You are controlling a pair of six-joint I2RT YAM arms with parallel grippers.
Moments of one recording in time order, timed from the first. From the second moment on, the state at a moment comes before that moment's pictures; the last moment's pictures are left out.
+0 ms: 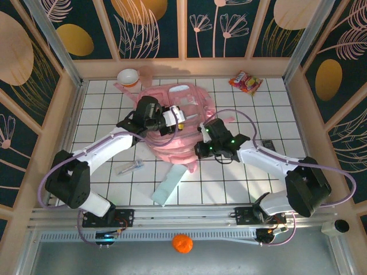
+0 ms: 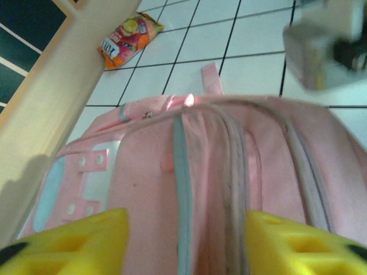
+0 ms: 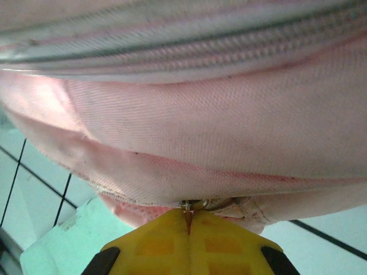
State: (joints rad) left arm -0.56 1.51 1.06 -0.09 0.40 0.70; right arm 0.73 1.38 0.84 -0.37 -0.25 0.44
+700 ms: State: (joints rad) left arm -0.69 1.51 0.85 -0.17 0.42 0.74; right arm 0.74 1.44 0.89 -0.36 -0.35 0.44
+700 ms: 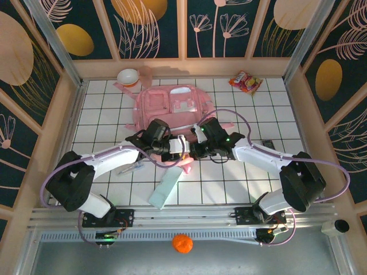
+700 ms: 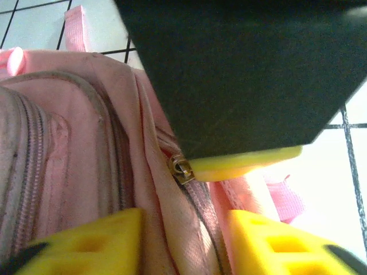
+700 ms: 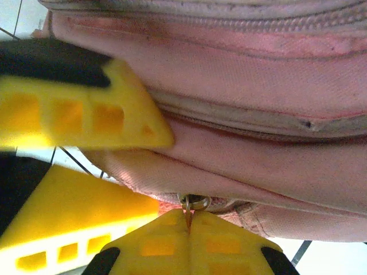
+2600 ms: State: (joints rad) left arm -0.73 1.59 0.93 -0.05 0.27 0.71; right arm 0.53 1.29 0.70 -0.23 -0.35 0.50
